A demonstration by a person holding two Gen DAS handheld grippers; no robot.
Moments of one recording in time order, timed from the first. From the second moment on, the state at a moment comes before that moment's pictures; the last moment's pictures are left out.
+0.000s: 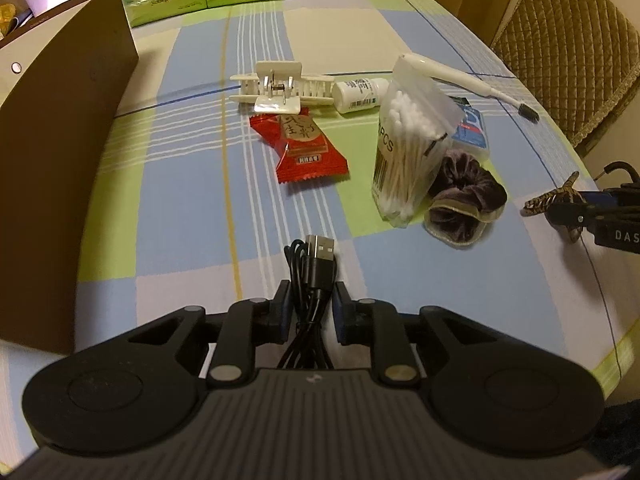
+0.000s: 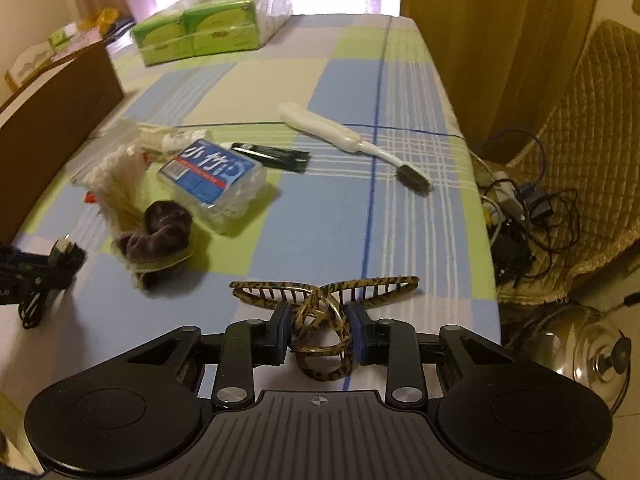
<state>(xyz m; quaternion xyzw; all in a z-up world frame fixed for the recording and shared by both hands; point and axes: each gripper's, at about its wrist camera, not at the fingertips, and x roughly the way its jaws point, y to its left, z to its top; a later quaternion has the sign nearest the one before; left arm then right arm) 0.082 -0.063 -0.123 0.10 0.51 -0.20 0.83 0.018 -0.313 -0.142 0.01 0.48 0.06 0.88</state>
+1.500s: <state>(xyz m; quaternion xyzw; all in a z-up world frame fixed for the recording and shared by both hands) 0.087 0.105 0.050 0.07 0.36 -0.22 0.90 0.024 -0.139 0.004 -0.01 0.32 0.24 0.92</state>
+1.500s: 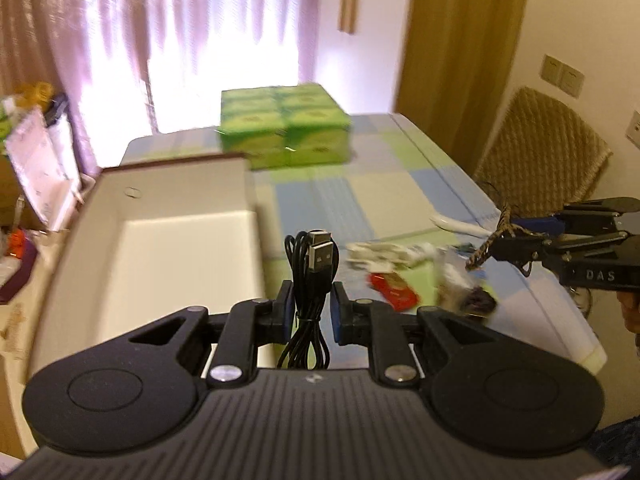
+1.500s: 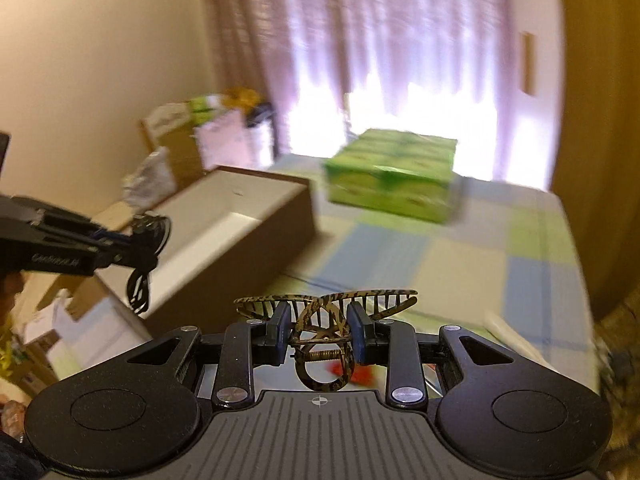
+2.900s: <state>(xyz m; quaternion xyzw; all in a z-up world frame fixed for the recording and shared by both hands) 0.230 0.233 -0.074 0.06 0.58 -0.21 0.78 0.203 0.140 -0.161 -0.29 0.47 0.47 0.69</state>
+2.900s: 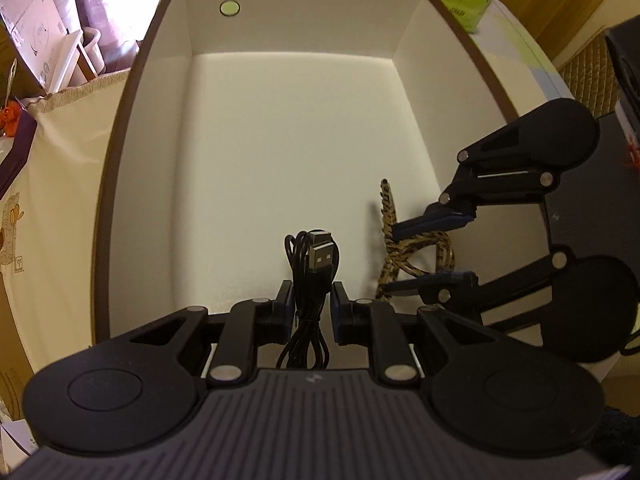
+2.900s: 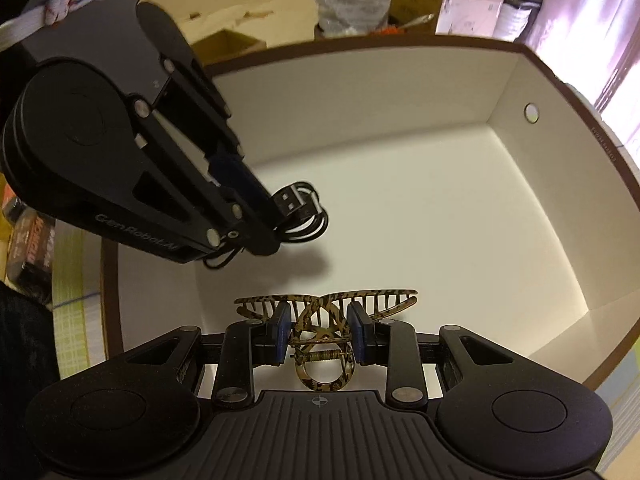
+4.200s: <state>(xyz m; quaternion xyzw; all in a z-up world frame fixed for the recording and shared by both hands) 0.188 0.225 0.002 0.10 0.49 -0.16 0.85 0.116 0.088 -0.060 -0.17 0.35 0.41 0.82</state>
